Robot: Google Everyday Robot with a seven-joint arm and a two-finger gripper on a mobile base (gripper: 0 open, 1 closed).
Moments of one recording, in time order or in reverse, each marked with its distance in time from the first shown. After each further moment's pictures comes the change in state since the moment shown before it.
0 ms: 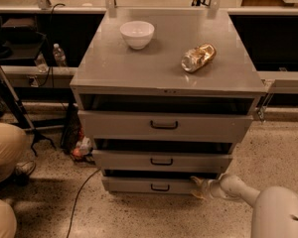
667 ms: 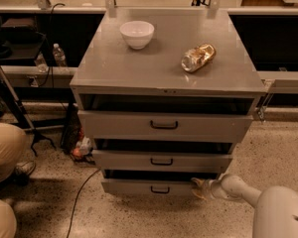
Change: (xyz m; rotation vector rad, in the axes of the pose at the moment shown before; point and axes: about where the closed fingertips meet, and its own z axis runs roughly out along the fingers) arm -0.003 -0.003 -0.006 0.000 0.000 0.000
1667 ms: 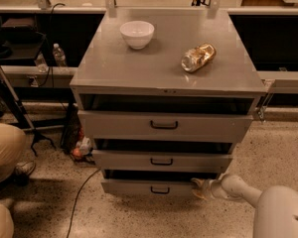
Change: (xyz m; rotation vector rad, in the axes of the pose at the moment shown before) arm -0.001 -0.001 -0.003 0.000 0.000 0.000
